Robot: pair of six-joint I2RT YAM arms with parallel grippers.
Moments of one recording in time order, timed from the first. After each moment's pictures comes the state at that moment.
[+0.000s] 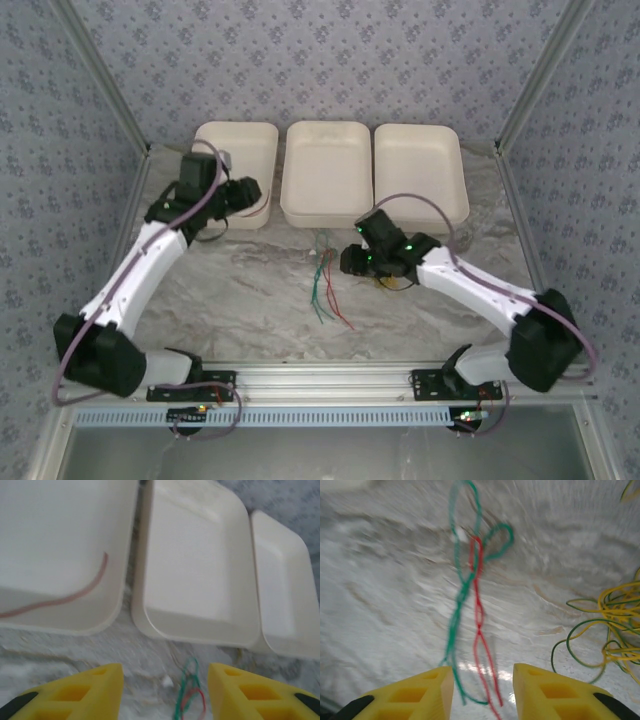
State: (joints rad) left arm -0.34 1.29 1.17 -0.54 0.14 -0.62; right arm 0.72 1.39 0.96 -0.57 -0.08 0.70
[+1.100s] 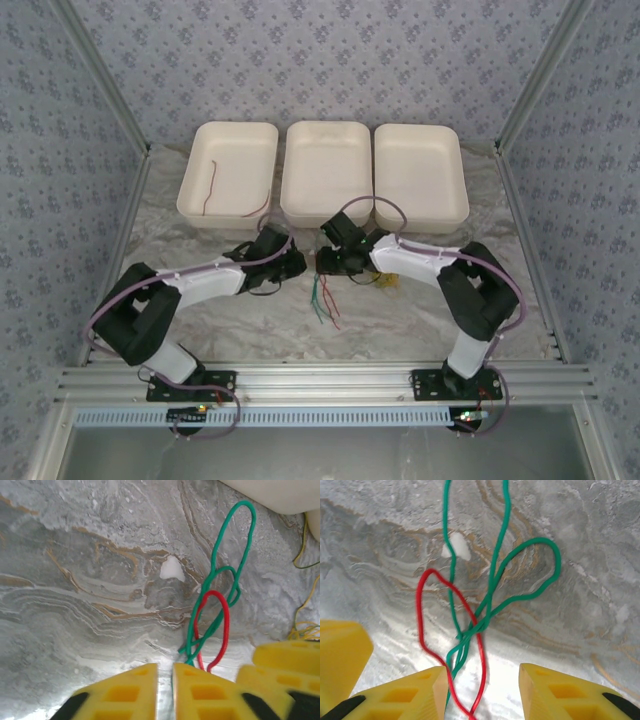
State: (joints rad) left arm -0.69 1.53 0.74 -0.07 0.06 -0.91; right arm 0.78 1.73 1.08 -0.40 -0.04 0.66
